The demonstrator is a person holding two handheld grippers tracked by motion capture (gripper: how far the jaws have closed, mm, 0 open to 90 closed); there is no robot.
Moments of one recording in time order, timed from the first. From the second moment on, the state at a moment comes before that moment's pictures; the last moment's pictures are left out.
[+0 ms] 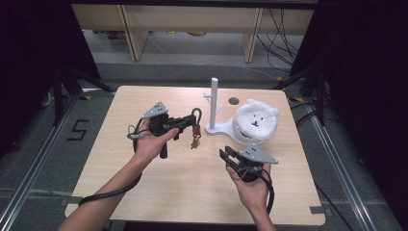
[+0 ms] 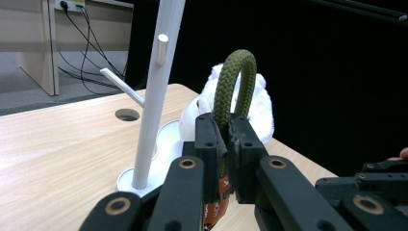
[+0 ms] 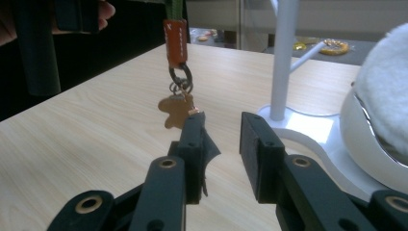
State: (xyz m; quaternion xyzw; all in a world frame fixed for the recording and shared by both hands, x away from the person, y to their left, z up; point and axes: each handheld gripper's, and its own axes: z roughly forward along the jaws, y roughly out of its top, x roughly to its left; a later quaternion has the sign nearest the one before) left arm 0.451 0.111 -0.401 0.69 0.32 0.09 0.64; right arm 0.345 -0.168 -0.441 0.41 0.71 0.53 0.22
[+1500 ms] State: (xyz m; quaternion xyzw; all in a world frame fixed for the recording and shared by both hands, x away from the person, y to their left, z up) left arm 0.510 0.096 -0.395 0.70 0.35 0.10 0.62; right arm 0.336 -0.196 -0.456 0.44 0.68 0.53 0.23
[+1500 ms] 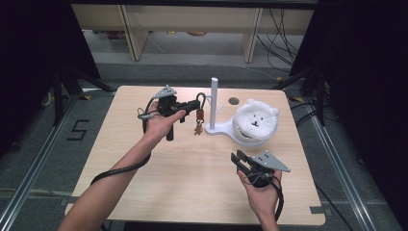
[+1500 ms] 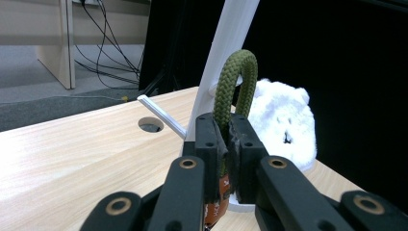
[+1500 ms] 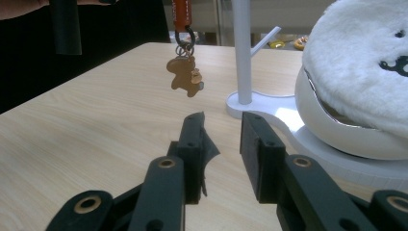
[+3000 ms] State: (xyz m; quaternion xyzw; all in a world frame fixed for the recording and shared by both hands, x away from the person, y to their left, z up) left arm 0.525 0.083 -0.408 0.70 0.38 0.11 0.59; right arm 0.336 -0.203 -0.459 0.45 0.68 0.52 0.24
